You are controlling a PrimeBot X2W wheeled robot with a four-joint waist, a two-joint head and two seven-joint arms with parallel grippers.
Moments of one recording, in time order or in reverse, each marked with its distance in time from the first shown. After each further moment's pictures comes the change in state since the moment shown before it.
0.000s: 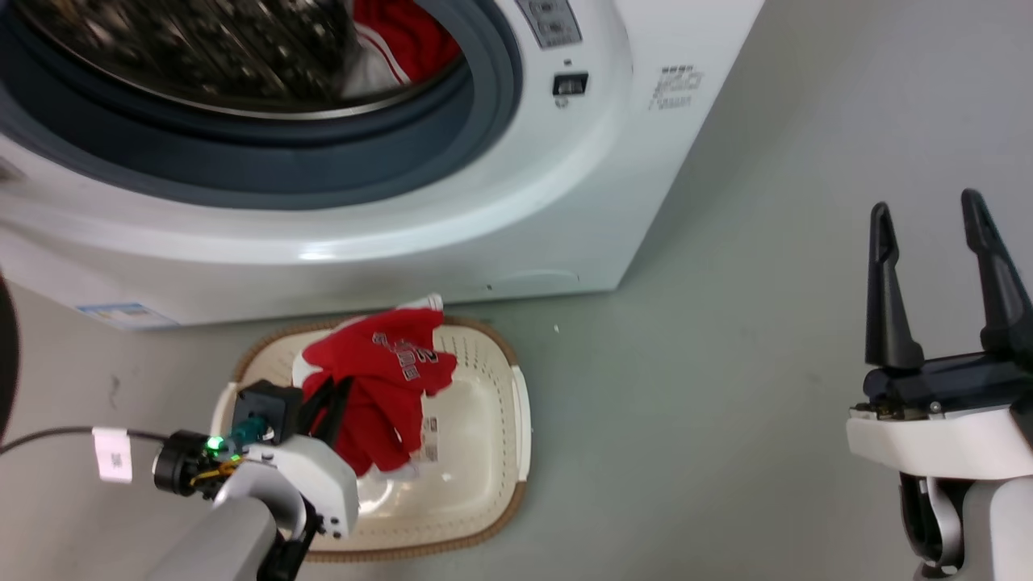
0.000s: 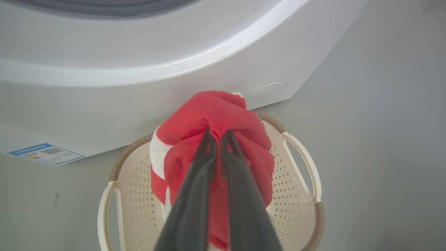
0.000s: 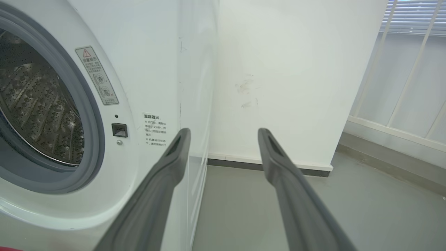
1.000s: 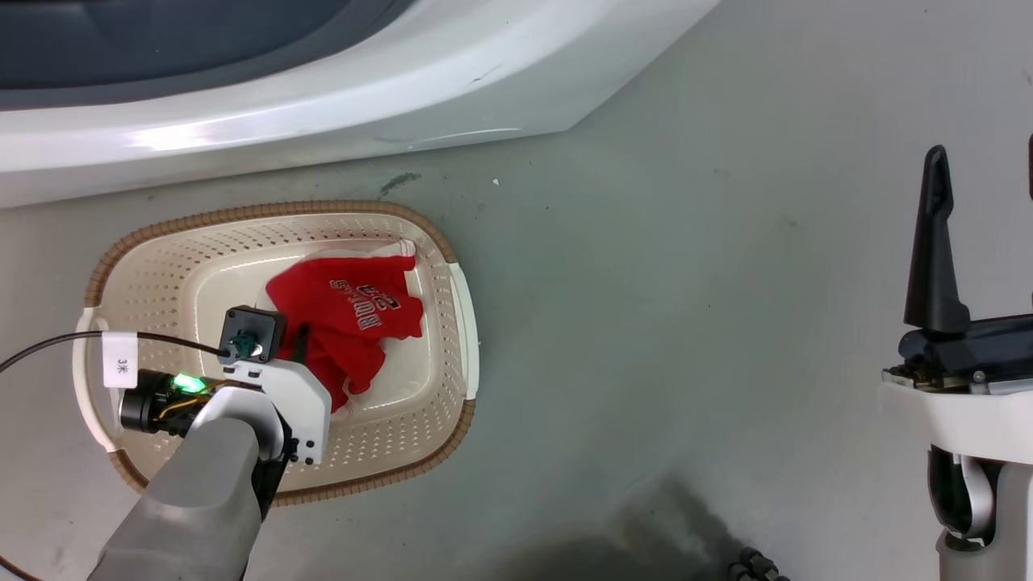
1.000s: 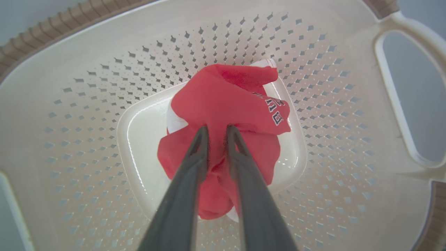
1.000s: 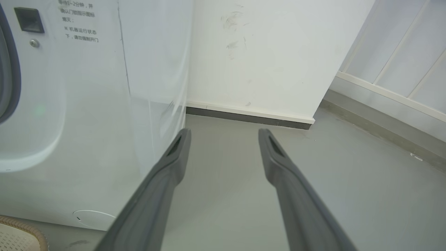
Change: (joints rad) left arm -0.335 -0.152 0.013 0.621 0.106 -0.092 -0.014; right arm -0.066 0.000 -0.037 -0.077 -0.006 0.000 0.000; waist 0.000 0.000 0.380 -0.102
